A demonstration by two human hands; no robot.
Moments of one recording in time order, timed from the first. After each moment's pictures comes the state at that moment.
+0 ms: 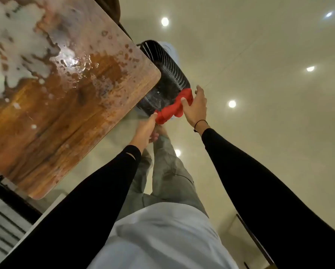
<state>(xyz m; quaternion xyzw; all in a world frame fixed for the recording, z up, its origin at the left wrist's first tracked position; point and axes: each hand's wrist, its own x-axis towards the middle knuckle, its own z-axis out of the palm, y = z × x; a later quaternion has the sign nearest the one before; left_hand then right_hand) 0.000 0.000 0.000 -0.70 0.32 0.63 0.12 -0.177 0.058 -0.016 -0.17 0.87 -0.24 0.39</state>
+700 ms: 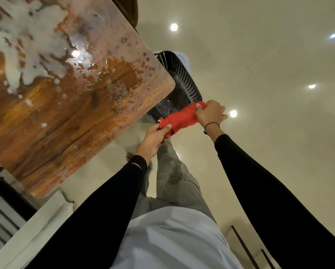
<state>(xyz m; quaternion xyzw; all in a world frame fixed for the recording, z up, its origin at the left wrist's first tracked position) 0.008 -0.006 -0.014 -0.65 0.23 0.72 0.01 -0.196 0.020 -0.008 -0.18 0.93 -0.05 0.33</state>
